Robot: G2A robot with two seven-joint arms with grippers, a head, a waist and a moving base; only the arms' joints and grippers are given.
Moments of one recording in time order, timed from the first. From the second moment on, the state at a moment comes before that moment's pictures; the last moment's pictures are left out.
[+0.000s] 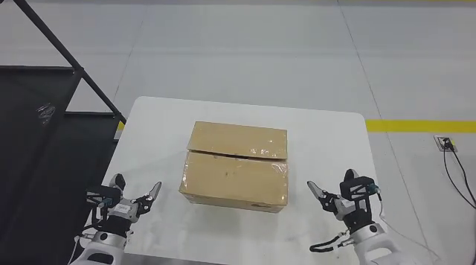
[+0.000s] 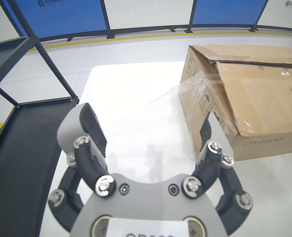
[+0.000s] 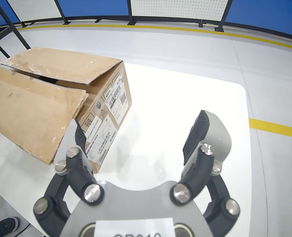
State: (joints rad) left arm 1.65 -1.16 -1.64 -1.84 1.22 -0.12 0.09; right arm -1.59 -1.17 1.47 -2.01 -1.20 -0.03 0.17
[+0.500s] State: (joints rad) left arm 1.55 -1.16 -1.65 -1.81 0.96 -0.22 0.03; right arm -1.38 -1.19 1.42 -1.87 -0.61 -0.19 0.35
